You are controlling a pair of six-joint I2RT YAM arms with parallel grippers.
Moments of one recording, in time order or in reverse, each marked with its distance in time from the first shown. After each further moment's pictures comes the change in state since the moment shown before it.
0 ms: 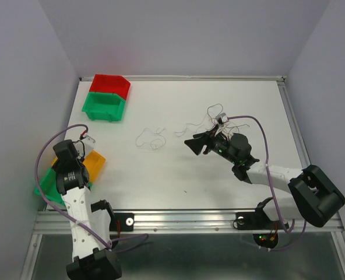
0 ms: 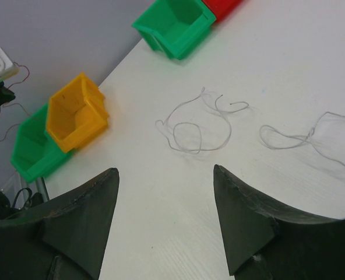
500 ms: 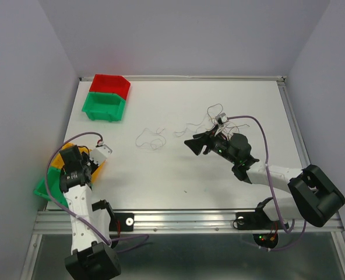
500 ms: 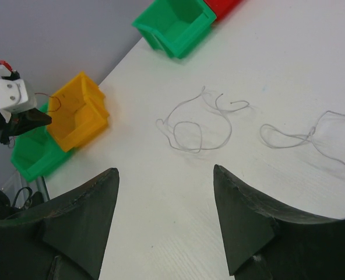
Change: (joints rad) left arm 0.022 0.041 -0.082 -0.092 0.404 0.046; right arm 0.000 0.003 0.000 0.000 -0.003 0.000
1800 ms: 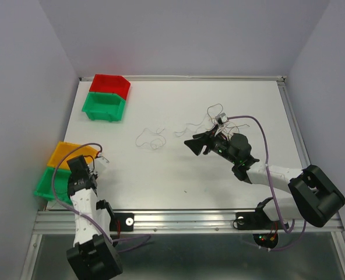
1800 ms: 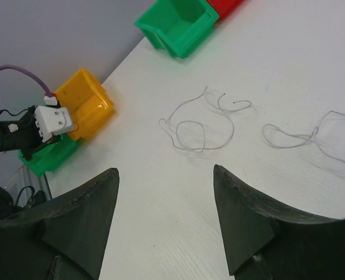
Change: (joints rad) left arm 0.031 -0.022 -0.252 0.151 -0.252 0.019; right arm 0.000 -0.003 0.000 0.000 -0.007 0.004
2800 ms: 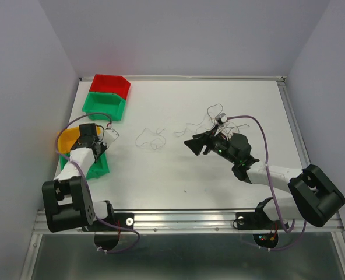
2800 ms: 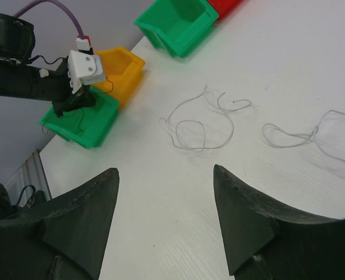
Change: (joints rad) left arm -0.268 0.621 0.356 0.183 0.075 -0.206; right arm 0.000 0.002 0.000 -0.001 0.000 0.000
